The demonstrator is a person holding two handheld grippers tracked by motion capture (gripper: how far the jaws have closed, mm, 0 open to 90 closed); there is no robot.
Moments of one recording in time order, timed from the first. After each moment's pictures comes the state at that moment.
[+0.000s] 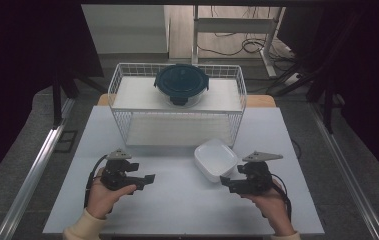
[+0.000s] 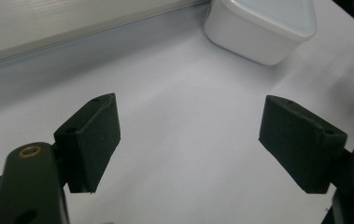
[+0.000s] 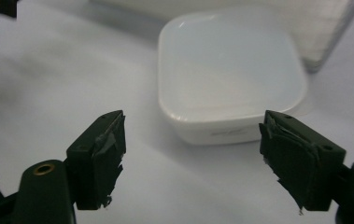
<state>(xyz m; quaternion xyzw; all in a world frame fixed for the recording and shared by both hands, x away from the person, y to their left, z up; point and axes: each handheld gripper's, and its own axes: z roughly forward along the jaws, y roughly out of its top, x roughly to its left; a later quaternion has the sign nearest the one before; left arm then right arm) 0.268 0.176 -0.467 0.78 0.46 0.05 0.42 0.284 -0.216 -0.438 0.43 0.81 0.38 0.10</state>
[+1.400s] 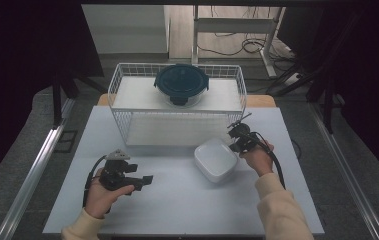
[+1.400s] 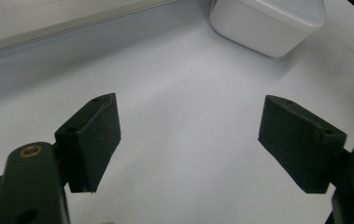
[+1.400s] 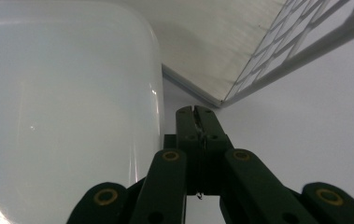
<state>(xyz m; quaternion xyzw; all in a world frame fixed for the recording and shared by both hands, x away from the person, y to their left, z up) 0.269 0.183 -0.475 0.78 0.47 0.05 0.41 0.420 -0.194 -0.457 0.43 0.88 0.17 0.14</state>
